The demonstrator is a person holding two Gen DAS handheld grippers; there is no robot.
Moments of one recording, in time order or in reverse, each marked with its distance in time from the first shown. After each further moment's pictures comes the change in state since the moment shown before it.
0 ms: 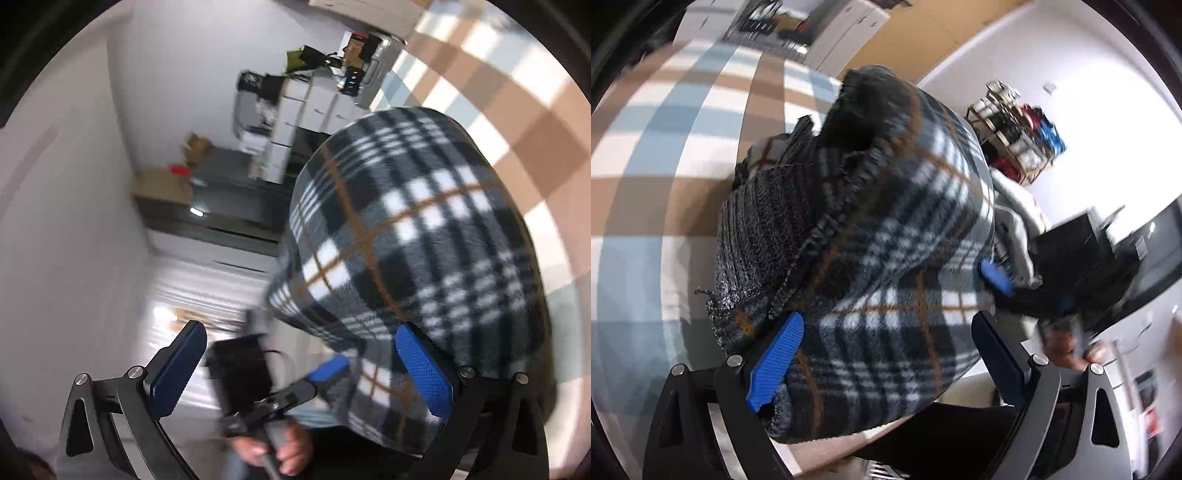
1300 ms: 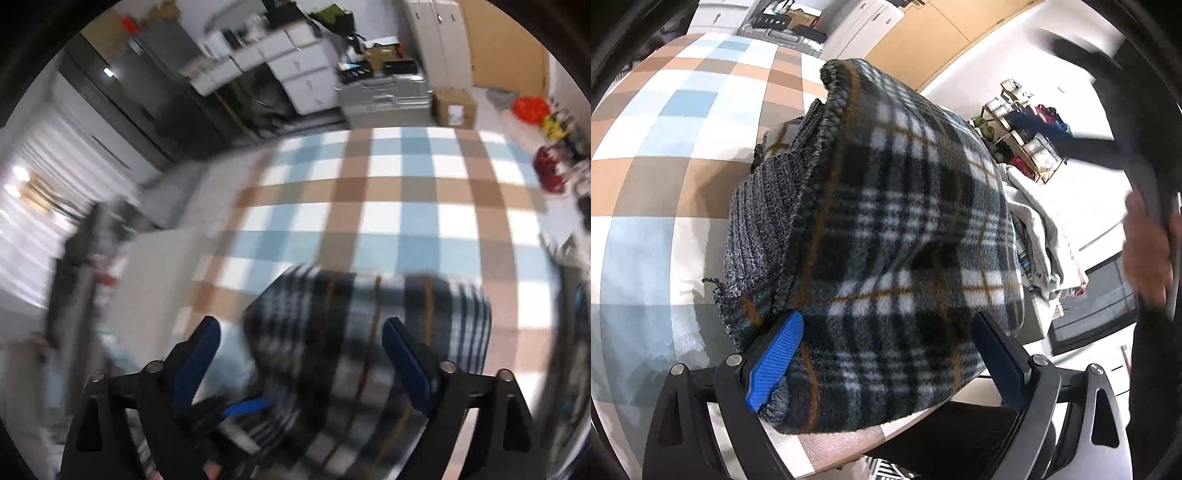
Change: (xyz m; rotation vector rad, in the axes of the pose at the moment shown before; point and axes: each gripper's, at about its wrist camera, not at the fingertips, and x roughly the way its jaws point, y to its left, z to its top) left arm 0.018 0.036 0.018 -0.057 0.013 0.018; right arm 0.076 0.124 0.056 -0.429 0.244 -0.609
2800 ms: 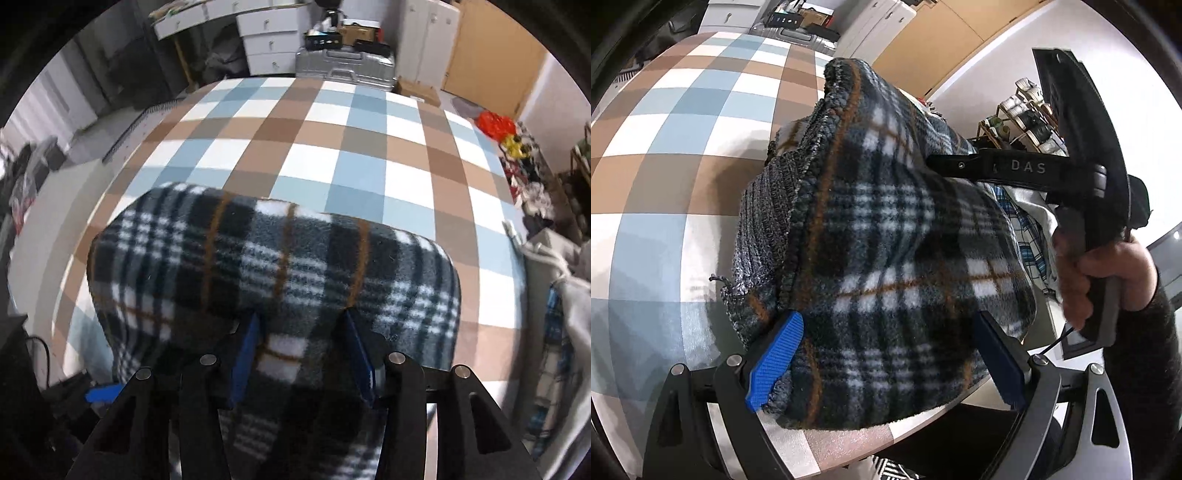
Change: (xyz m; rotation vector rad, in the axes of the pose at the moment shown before) left arm 0.010 0.000 -0.007 -0.008 0.003 0.073; right arm 0.093 -0.022 -0.014 -0.119 0.090 -0.382
